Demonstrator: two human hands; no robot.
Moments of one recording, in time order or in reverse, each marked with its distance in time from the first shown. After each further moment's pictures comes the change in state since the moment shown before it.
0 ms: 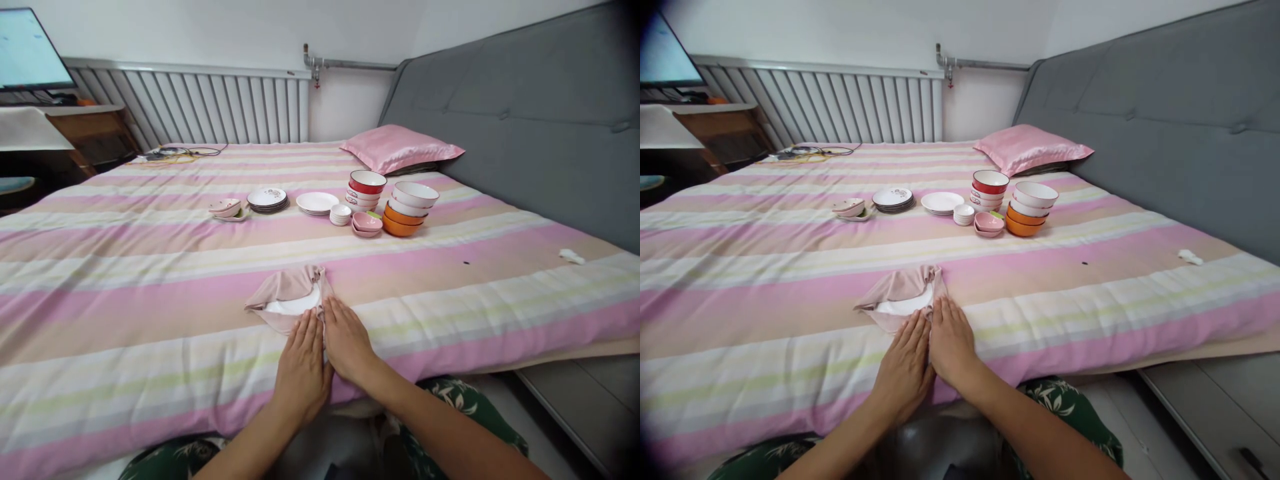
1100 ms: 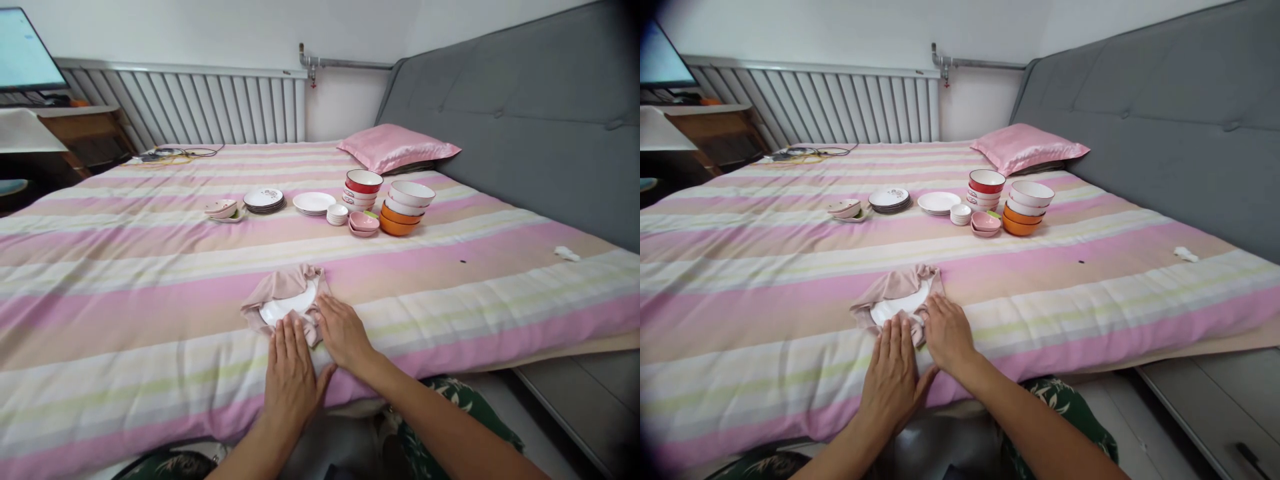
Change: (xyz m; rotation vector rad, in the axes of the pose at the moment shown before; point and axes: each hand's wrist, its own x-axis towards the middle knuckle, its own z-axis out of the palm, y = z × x) left_hand -0.010 0.010 0.000 0.127 0.036 -0.260; right_hand 0.009 0.008 -0.005 0.219 0.174 -0.087
